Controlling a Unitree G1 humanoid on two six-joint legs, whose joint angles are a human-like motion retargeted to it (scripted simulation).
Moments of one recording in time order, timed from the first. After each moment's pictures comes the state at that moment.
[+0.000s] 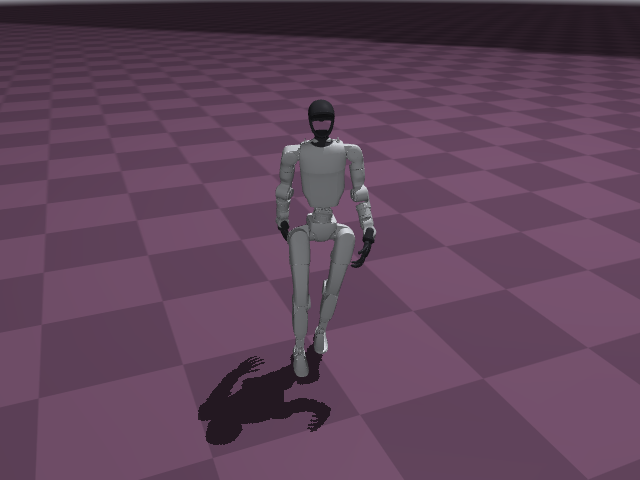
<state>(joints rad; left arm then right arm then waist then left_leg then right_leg) -0.24 0.10 0.25 1.19 0.12 -0.29 -0.47 0.15 -0.16 -0.41 1.68 -0.83 -0.10 0.26 -0.20 0.12 -0.11 -0.12 -0.17 -0.23 0.18 -0.18 0.26 -0.49 -0.01 -0.13 0.39 0.12 0.00</state>
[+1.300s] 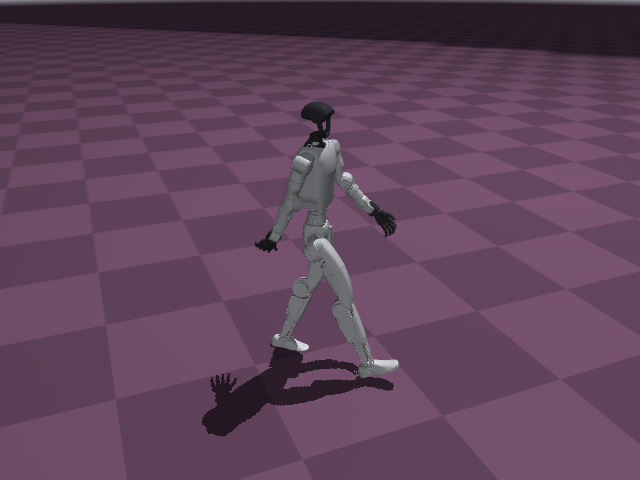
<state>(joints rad) -0.29 0.20 0.33 1.20 0.16 -0.29 -0.32 0.30 -0.11 -0.37 1.70 -0.94 0.09 0.40 -0.27 0.02 -0.02 0.20 -0.21 -0.12 0.10 -0.26 0.25 -0.49 -0.15 -0.03 -0.01 0.02 0.22</state>
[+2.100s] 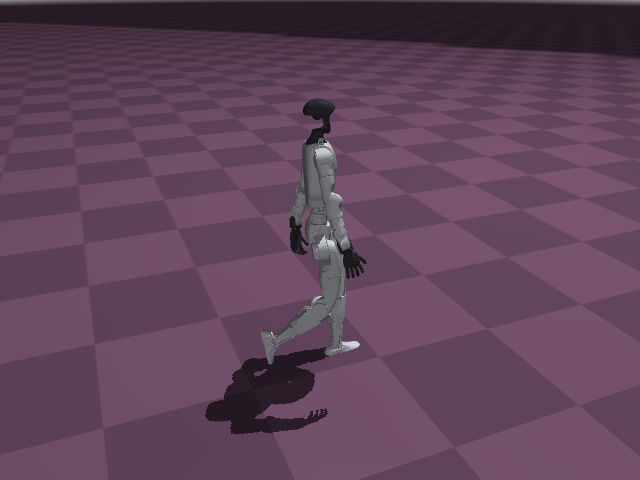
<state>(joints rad) 0.25 0.04 0.67 1.67 0.03 -0.03 -0.39 -0.11 -0.27 -0.44 1.48 -0.45 -0.18 0.18 0.01 -0.04 -0.08 -0.32 -0.04 0.40 0.27 -0.14 0.26 -0.07 0.03 -0.20 0.85 0.52 -0.06</state>
